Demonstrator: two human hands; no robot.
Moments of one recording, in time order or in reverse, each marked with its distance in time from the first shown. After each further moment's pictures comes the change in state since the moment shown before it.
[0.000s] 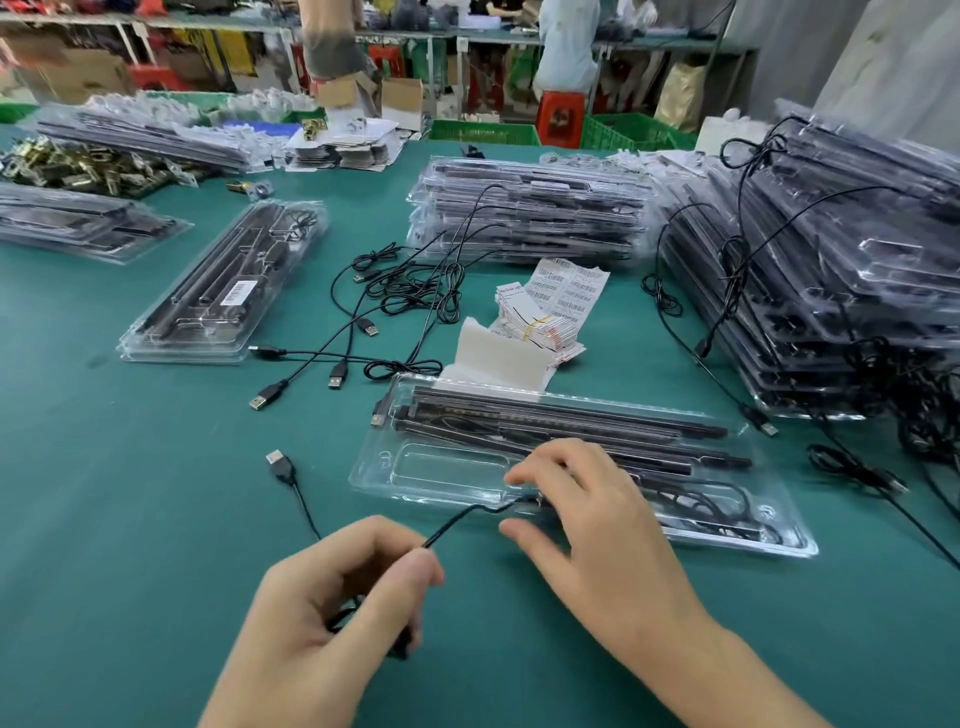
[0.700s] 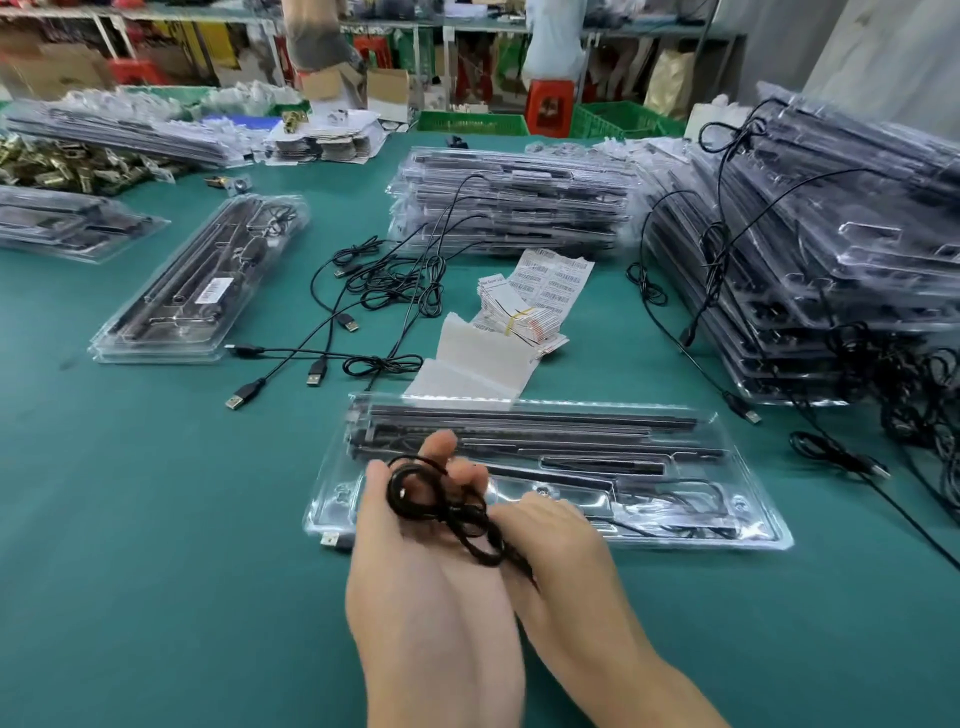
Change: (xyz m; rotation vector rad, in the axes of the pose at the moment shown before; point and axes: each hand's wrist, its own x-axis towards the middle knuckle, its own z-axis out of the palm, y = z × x) left_hand 0.048 0.038 0.093 -1.299 0.569 -0.445; right_hand -0.015 -0.009 0.027 0.259 0.011 0.036
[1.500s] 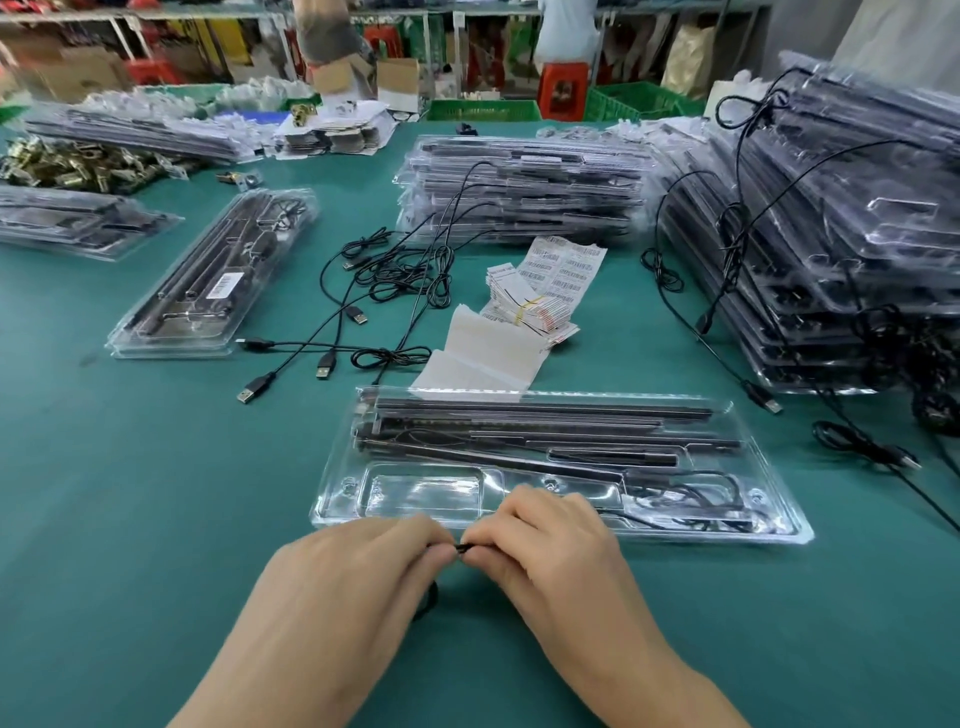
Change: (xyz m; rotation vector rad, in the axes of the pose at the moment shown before) left_hand 0.022 0.073 -0.068 2.256 -0.677 0.927; right_hand -0.002 -0.001 0.000 -0.140 0.063 -0.150
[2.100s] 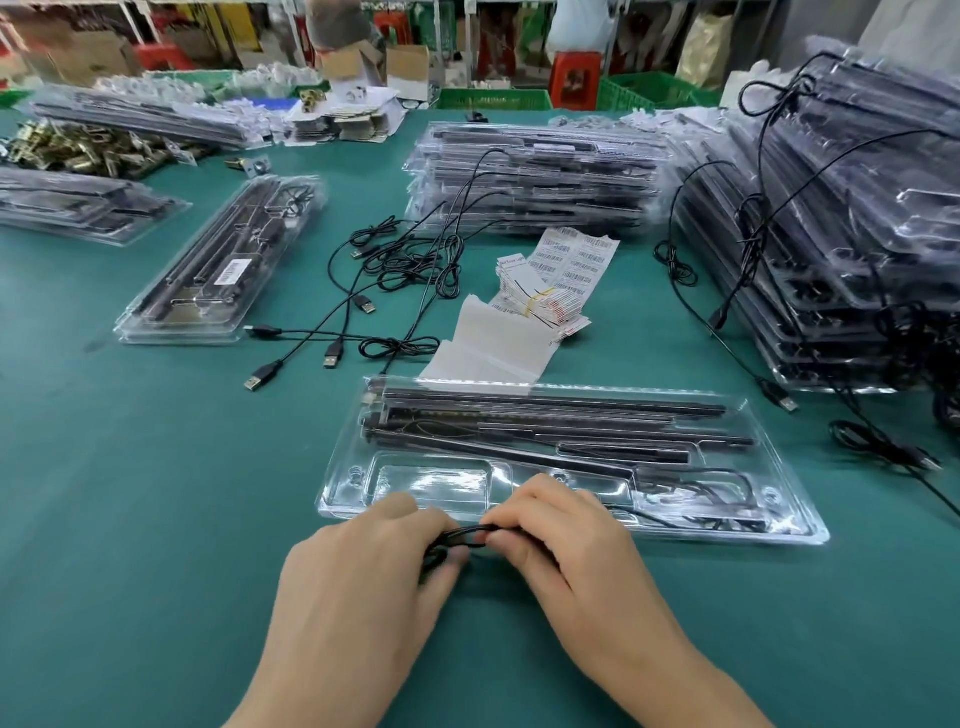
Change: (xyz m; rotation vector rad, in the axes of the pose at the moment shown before) left_hand 0.006 0.019 0.009 0.059 -0.137 -0.232; right_hand -0.001 0.002 -0.008 0.240 -0.118 0.164
